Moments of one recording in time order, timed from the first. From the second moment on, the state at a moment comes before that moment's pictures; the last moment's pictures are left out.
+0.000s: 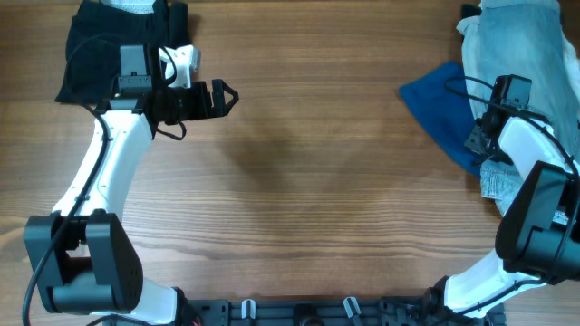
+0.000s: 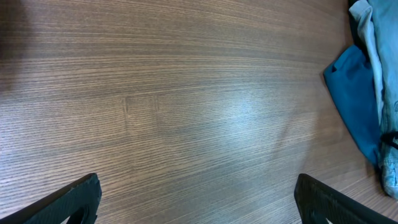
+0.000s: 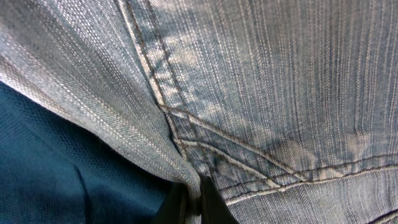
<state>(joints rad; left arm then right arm) 0.00 1.68 1.24 -0.56 0.52 -0.13 -0.31 1.84 1.11 -0.56 0.33 0.18</state>
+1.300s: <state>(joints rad) 0.39 1.51 1.24 -0.67 0.50 -0.19 0.71 1.76 1.41 -0.58 -0.17 0.18</state>
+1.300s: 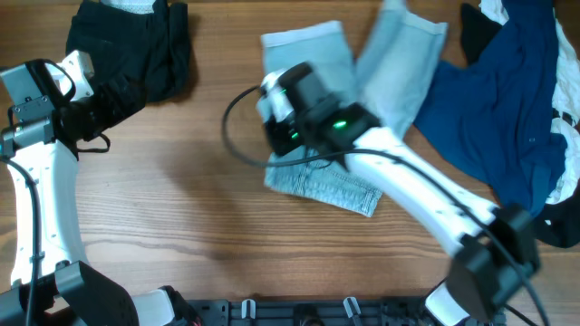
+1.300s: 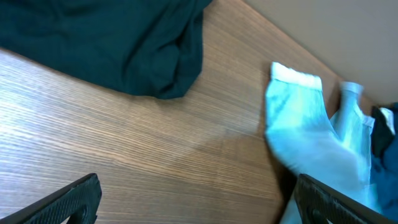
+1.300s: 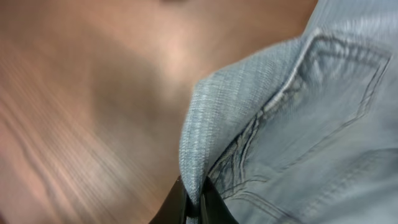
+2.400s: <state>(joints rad) -0.15 2.10 1.51 -0.17 0.20 -0.07 0.27 1.68 1.55 -0.89 -0.18 0.08</state>
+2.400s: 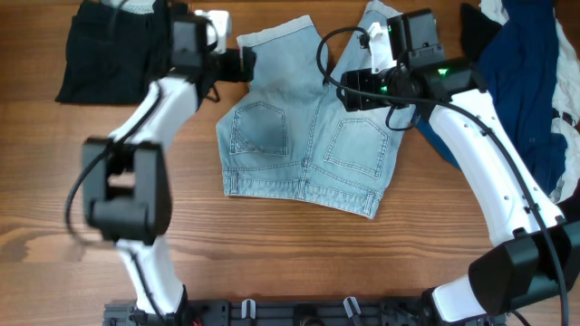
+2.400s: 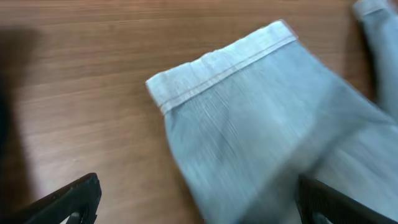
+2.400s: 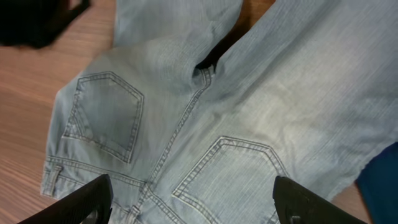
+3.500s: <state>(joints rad) -0.20 2.43 1.74 0.01 -0.01 -0.18 0.27 1.68 1.55 -0.82 -0.16 0.07</state>
